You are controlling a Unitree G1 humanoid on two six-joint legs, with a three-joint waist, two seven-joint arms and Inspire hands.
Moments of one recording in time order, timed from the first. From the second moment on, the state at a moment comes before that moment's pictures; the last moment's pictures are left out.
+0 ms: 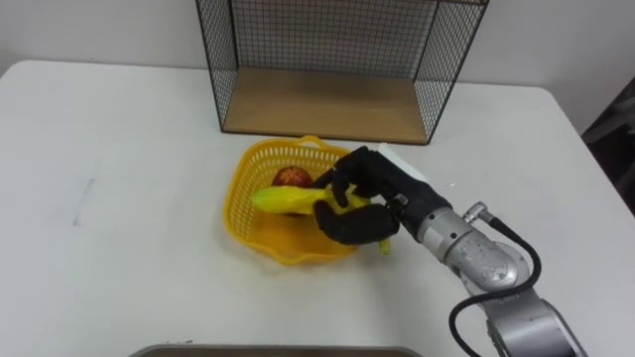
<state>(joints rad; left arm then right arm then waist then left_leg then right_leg) 0.19 0.22 -0.06 1.03 0.34 0.12 0.08 -0.06 -0.30 0.25 -0.06 -0.17 0.10 0.32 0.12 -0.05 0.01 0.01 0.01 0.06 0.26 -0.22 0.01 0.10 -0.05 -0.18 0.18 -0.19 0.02</state>
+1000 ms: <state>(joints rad) 0.19 0.22 -0.05 1.02 0.34 0.12 0.08 -0.05 -0.30 0.25 -0.05 -0.17 0.10 0.29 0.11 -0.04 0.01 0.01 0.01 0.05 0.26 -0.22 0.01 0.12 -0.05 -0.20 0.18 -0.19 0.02</state>
